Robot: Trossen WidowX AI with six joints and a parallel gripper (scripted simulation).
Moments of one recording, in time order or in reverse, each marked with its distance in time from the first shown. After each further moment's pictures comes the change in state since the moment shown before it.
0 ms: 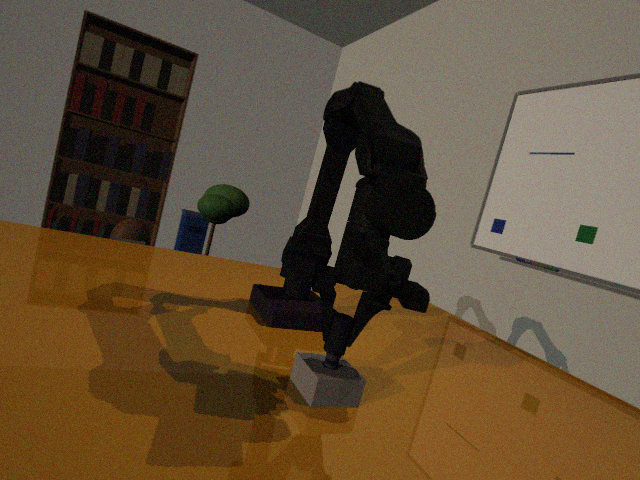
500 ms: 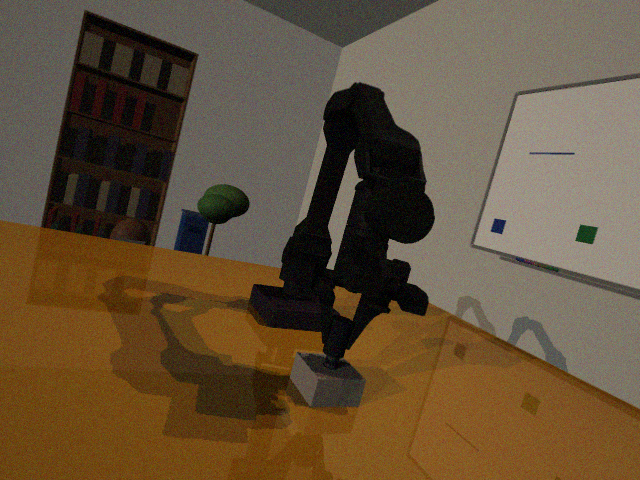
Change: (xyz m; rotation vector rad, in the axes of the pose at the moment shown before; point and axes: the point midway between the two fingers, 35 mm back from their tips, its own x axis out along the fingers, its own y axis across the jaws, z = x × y) arm 0.004 0.000 -0.001 0.000 0.001 0.001
